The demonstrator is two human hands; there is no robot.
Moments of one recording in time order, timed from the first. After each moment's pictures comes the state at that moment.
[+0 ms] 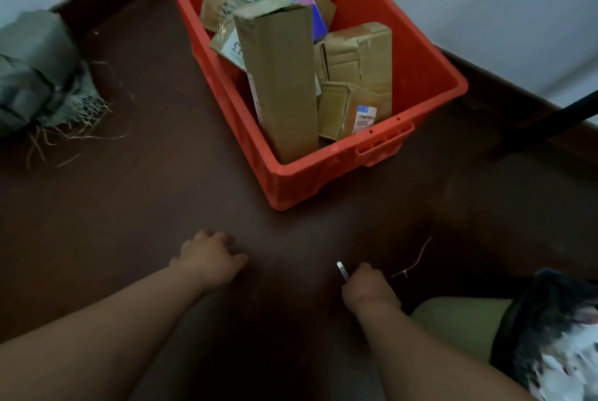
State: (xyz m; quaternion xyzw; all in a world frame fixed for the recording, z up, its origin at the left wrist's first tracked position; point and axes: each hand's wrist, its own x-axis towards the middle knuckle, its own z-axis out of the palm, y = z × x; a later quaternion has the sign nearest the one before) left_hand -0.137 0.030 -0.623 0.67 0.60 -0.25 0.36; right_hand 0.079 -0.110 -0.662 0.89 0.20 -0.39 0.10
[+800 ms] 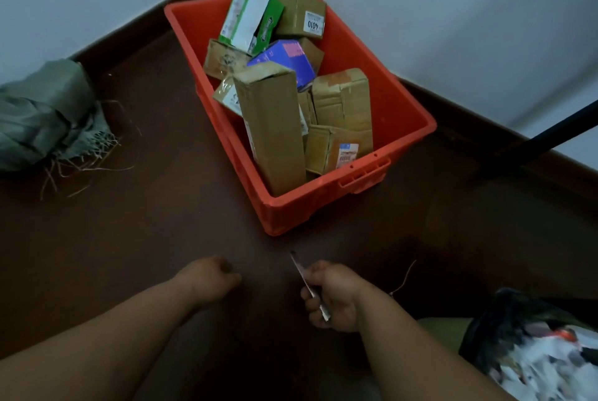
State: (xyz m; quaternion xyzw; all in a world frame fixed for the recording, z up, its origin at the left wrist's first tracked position) left_hand -0.129 0.032 -0.577 0.65 0.60 -0.22 0.41; right_hand 0.068 -0.069 -0.578 0.65 -0.03 -0.72 -0.26
